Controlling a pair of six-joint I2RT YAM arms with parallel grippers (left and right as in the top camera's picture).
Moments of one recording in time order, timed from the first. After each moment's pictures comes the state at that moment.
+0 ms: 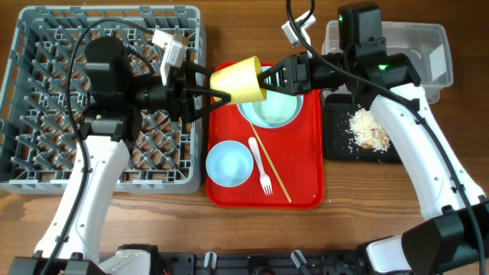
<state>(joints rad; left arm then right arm) -0.07 1.37 1.07 0.02 1.44 -0.34 0.26 1.62 1.50 -0.67 -1.23 0.39</state>
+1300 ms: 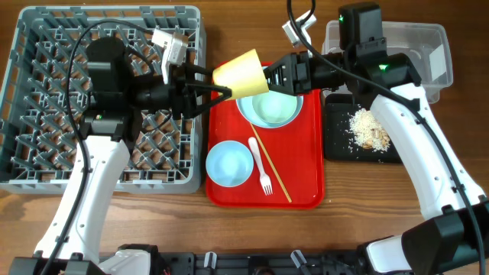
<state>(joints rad) -0.07 1.37 1.07 -0.03 1.36 -0.34 0.26 1.62 1.50 -0.67 -1.21 0.42</state>
